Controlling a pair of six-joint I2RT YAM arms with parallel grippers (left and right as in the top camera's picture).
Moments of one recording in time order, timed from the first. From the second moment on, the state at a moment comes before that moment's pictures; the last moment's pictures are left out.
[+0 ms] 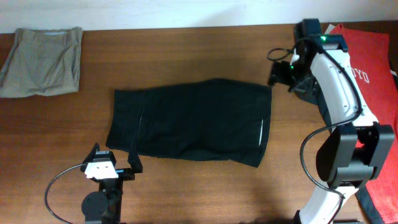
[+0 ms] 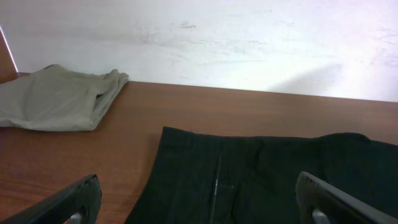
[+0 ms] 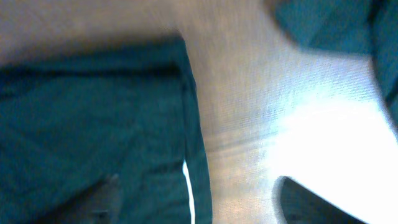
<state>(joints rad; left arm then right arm) 0.00 0.01 0.01 -0.08 -0.03 -0.09 -0.01 1.99 1.80 -1.24 -0.08 0.34</state>
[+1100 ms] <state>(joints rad) 0.00 0.01 0.01 -0.08 -0.03 -0.09 0.15 2.03 1.35 -0.65 -0.03 0.43</state>
